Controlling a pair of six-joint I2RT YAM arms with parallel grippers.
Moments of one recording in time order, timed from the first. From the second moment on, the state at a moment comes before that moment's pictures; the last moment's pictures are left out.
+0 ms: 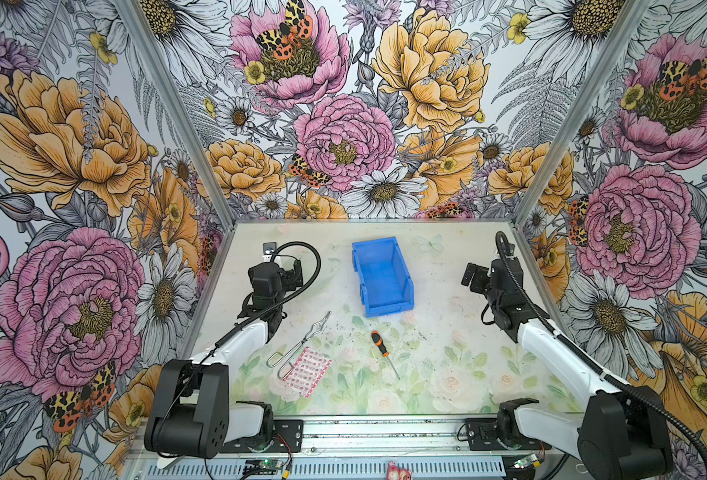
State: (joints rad) left arm -0.16 1.29 0.68 0.26 -0.26 -0.09; right arm 0.20 1.16 0.72 -0.12 0.29 0.30
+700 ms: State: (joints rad) left arm -0.57 1.18 0.91 -0.56 -0.24 -0.64; right arm 0.56 1.07 0.75 -0.38 0.17 0.21
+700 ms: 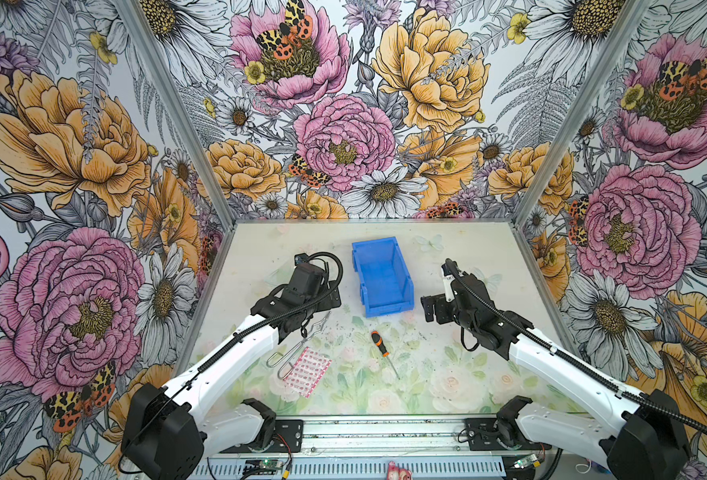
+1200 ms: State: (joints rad) left arm -0.91 1.50 1.02 -0.64 -0.25 -1.01; right arm 0.57 0.98 0.69 -0.41 -0.05 0.18
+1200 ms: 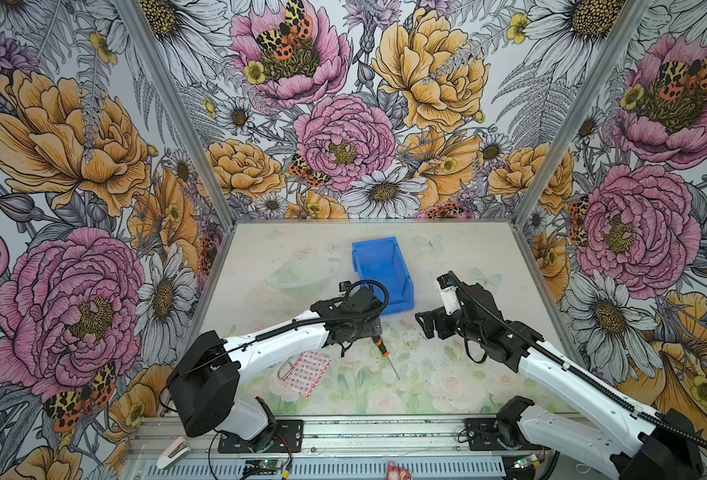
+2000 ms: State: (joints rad) left arm -0.97 1.82 1.17 -0.64 -0.26 -1.23; right arm 0.57 0.80 0.51 -0.34 -0.29 0.17
